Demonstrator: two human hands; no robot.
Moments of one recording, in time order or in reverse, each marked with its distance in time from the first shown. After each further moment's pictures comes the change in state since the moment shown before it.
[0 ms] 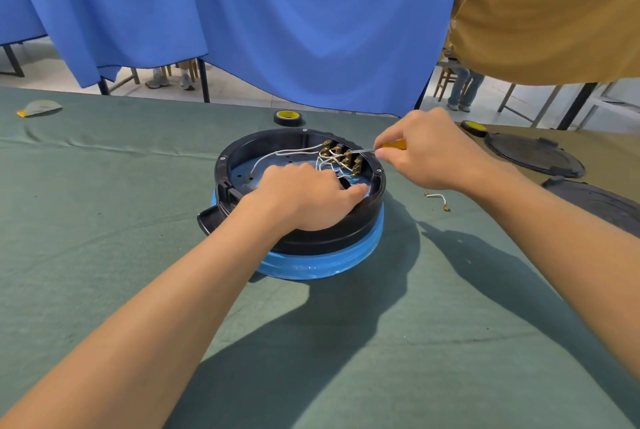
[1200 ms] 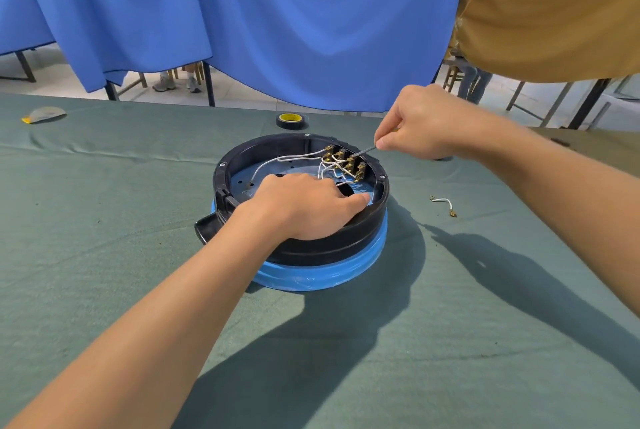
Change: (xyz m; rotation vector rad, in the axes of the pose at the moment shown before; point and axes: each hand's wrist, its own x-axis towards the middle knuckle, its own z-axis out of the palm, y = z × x) left_hand 0.002 -0.004 0.001 -0.033 -0.045 0.018; right_hand 0.033 -0.003 -0.024 -0.030 -0.166 0.051
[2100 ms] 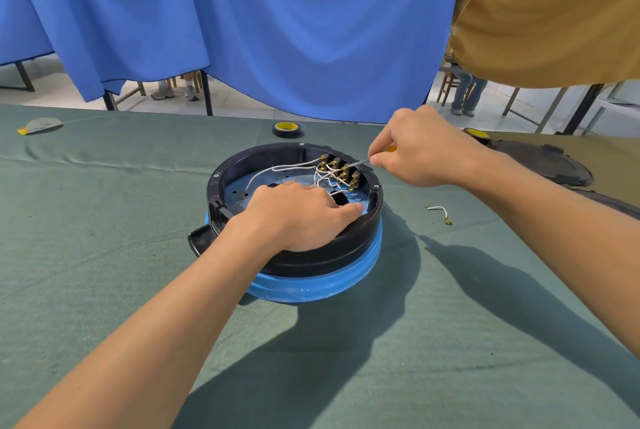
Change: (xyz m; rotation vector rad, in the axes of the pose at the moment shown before) left_hand 0.001 -0.001 0.000 0.000 -0.011 0.021; right_hand -0.014 -0.004 0.011 -0.018 0.063 -0.038
